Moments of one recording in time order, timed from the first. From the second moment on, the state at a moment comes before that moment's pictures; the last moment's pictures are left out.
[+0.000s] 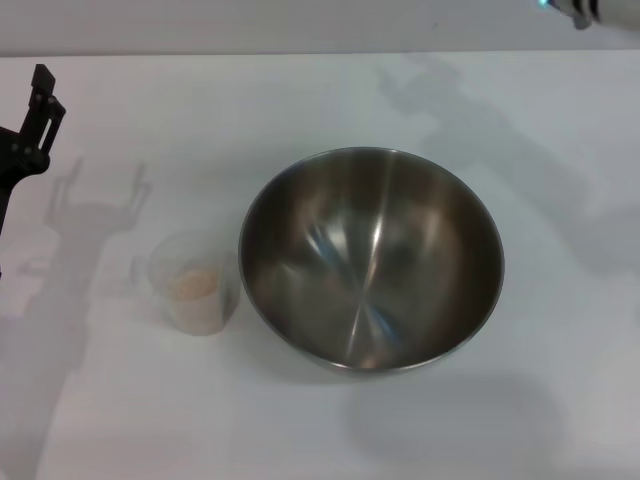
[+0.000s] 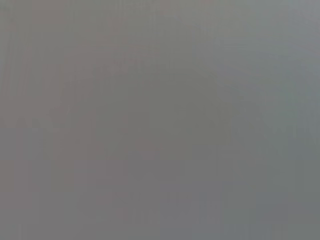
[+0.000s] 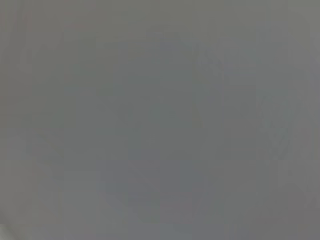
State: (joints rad) left arm -0.32 -2.07 -0.68 -0.28 2.15 1.47 -0.04; right arm 0.49 2.08 -1.68 -1.39 0.62 0.36 -0.73
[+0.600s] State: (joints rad) left arm -0.33 -2.07 -0.68 -0.28 2.15 1.46 -0.04; right arm 0.40 2.08 -2.17 -0.84 0.62 -1.08 -0.55
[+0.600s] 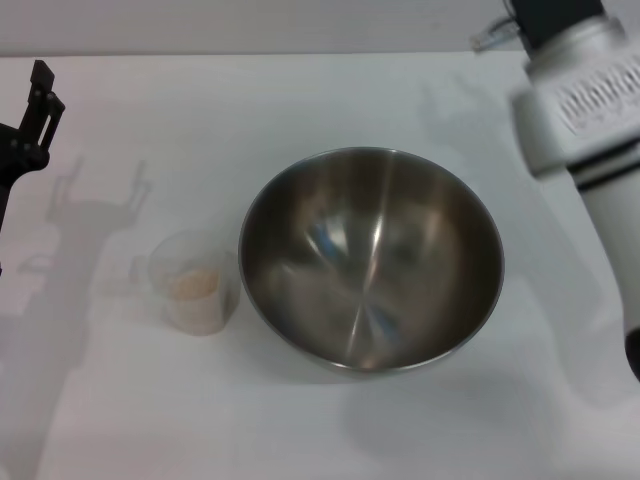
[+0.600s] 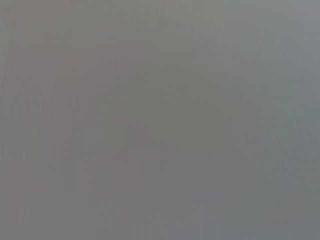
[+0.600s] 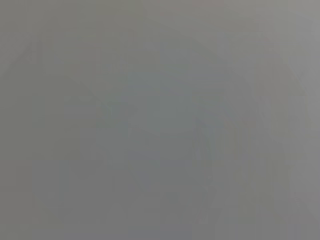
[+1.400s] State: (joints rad) left arm -0.23 -2.07 -0.67 -0.29 2.15 1.47 -0.09; right arm 0.39 2.08 -2.13 -0.21 0.63 -1.51 0.06
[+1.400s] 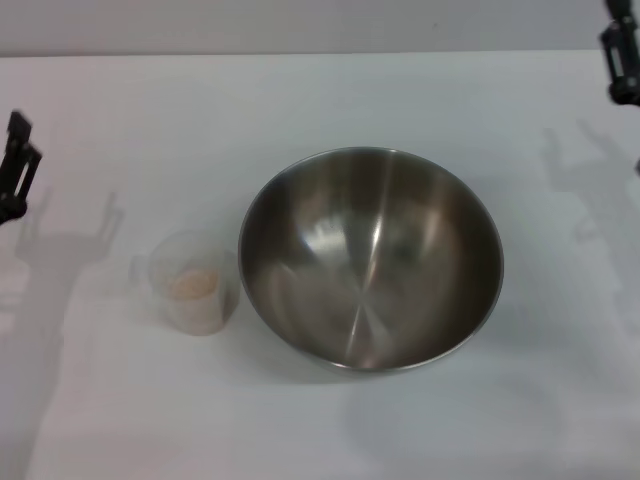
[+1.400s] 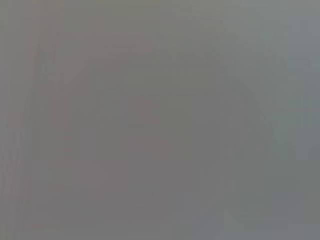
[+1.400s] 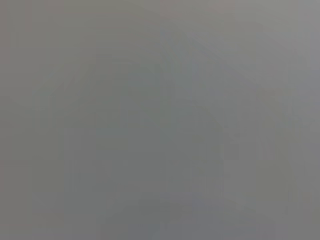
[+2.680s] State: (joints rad) left arm -0.09 -2.07 -0.30 -0.23 2.16 1.46 -0.13; right arm 0.49 2.06 -1.97 -0.15 0.63 -1.45 0.07
